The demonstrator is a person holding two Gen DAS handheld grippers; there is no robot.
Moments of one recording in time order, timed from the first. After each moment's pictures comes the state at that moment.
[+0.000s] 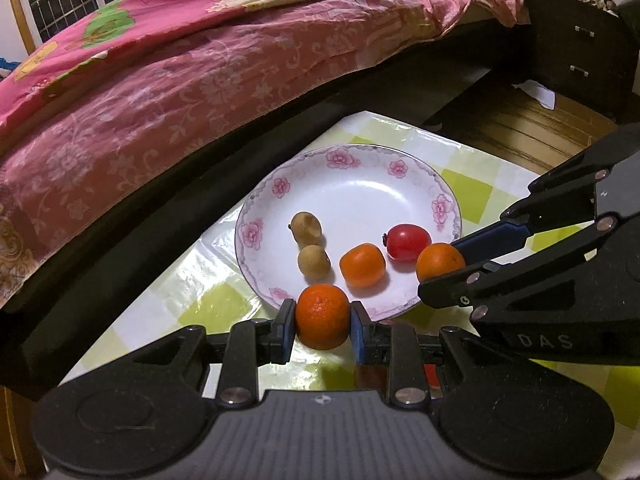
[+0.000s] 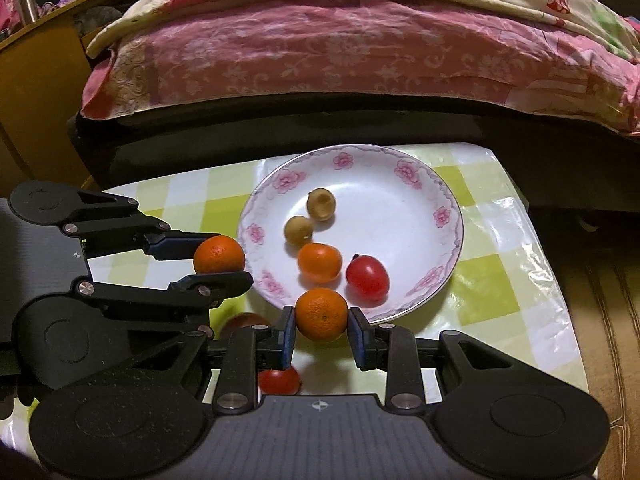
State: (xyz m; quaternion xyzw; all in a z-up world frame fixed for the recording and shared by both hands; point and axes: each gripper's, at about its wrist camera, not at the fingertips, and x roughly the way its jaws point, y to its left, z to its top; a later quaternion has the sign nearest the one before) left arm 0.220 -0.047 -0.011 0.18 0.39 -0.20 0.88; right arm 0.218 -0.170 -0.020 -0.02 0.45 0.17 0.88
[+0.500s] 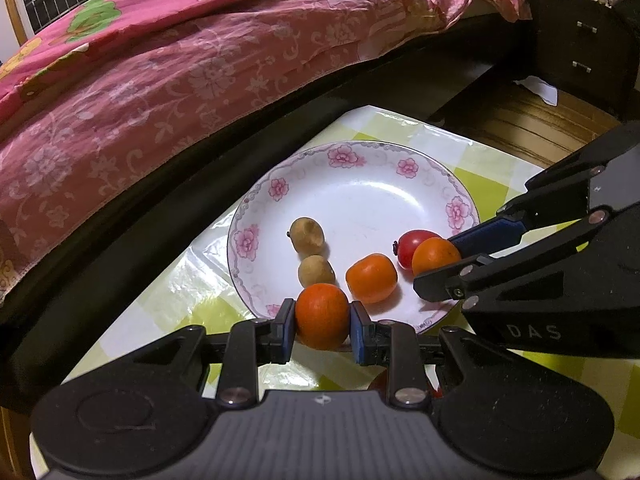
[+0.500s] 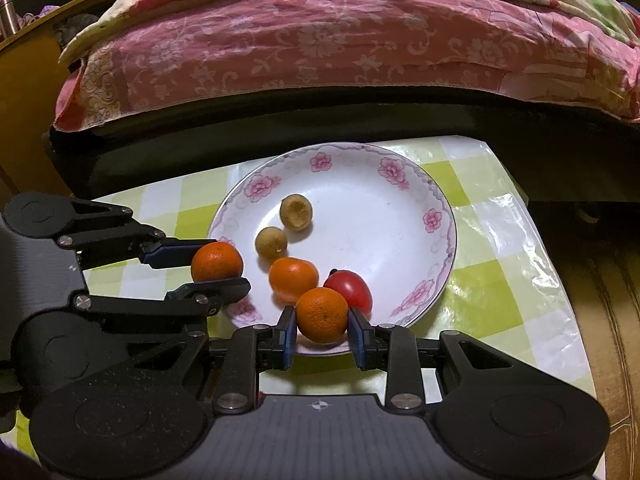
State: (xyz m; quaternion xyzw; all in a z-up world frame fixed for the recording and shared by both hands) left arm 0.241 -0.053 -0.024 0.19 0.39 -0.20 0.88; right arm 0.243 -0.176 -0.036 -0.01 0.45 0.16 0.88
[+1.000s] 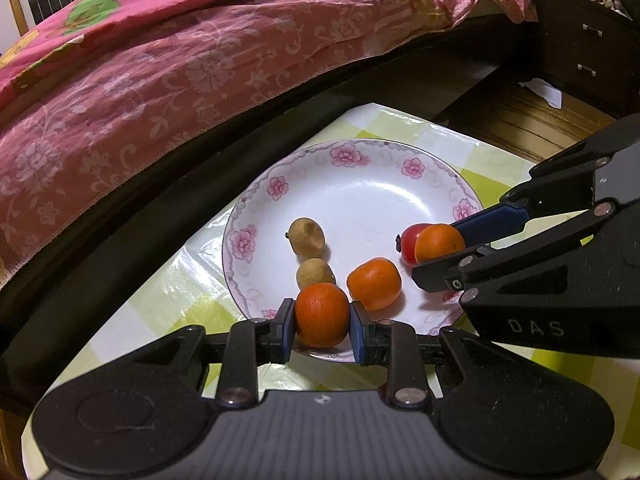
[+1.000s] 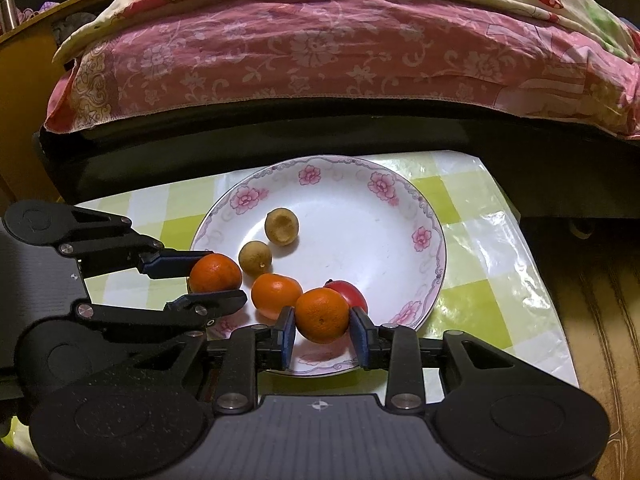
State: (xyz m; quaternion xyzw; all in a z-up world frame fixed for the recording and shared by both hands) left arm 0.250 -0.057 -0.031 0.18 0.39 -0.20 0.88; right arm 0.249 -0.177 -0.037 -0.02 0.44 0.15 0.89
